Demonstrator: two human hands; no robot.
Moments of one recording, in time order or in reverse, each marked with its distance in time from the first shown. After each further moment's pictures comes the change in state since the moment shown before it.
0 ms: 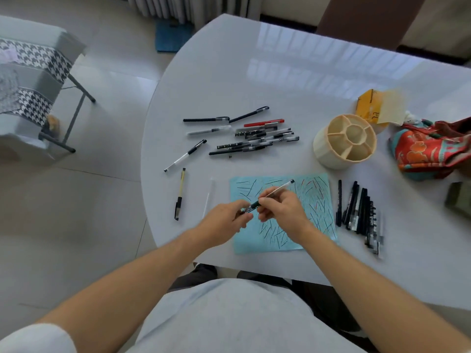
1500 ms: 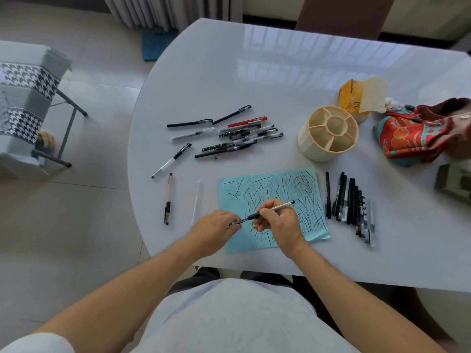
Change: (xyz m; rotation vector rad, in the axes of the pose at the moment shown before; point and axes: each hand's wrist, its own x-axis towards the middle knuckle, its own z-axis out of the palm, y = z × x) left_hand -0.003 -0.007 0.020 0.404 -0.011 0.149; right_hand -0.035 0.032 -0.009 0.162 0.146 -0.050
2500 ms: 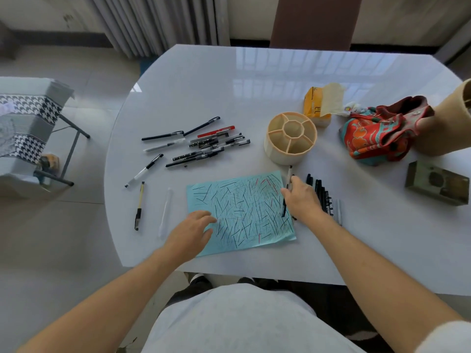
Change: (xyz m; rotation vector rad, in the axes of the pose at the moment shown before) left_hand 0.012 0.028 0.038 0.128 0.195 -0.080; right_hand 0.067 -0.035 -0.159 -1.071 0.193 -0.045
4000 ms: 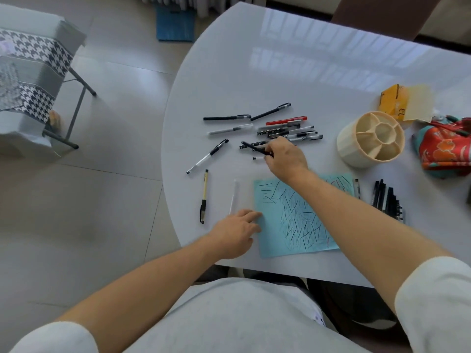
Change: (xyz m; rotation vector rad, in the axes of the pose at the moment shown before) left_hand -0.011 -0.094 -0.037 0.032 -0.310 0.301; right_hand 0.063 -0.237 0.113 -0.327 0.039 -0.412
